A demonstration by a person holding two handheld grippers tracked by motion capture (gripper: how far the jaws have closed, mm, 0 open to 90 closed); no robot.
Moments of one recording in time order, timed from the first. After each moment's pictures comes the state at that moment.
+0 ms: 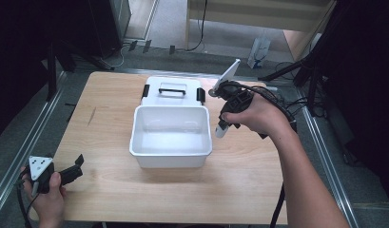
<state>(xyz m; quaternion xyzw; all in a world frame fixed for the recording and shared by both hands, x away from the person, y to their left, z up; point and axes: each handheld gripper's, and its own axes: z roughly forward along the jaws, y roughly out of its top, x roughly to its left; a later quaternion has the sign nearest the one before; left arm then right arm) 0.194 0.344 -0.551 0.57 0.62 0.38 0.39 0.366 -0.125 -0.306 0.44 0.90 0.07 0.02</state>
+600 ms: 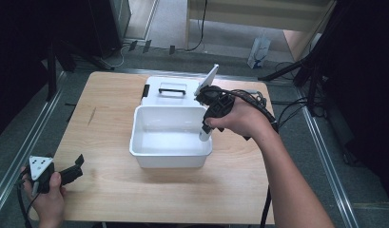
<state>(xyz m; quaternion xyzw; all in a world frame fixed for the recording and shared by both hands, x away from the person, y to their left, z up) 0.195 0.344 -0.551 0.57 0.62 0.38 0.39 0.360 -0.086 -0.324 0.38 0.92 0.07 0.01</state>
